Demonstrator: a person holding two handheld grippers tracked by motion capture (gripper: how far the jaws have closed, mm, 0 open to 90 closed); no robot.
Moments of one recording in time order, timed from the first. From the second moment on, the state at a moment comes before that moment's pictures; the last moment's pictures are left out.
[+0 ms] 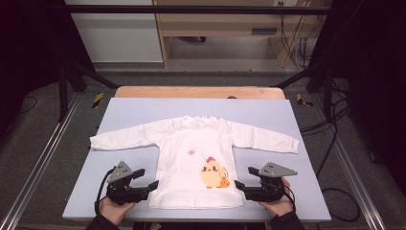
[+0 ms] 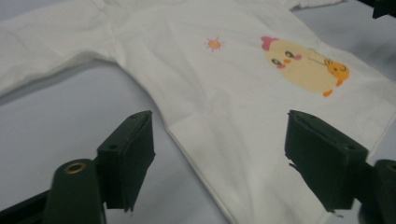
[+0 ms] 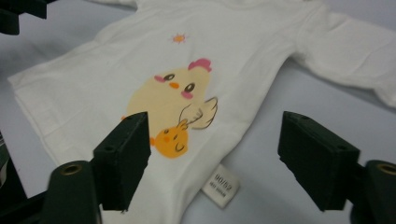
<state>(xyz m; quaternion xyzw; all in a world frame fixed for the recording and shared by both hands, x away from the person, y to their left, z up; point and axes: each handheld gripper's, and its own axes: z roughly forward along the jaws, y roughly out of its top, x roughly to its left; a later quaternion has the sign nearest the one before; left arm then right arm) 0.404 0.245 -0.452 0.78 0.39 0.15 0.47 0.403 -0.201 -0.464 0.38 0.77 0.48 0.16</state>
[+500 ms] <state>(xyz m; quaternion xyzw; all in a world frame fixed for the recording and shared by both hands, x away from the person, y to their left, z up) 0.441 0.284 -0.449 0.74 0.41 0.17 0.50 0.449 -0.233 -0.445 0.40 0.72 0.53 0.19</state>
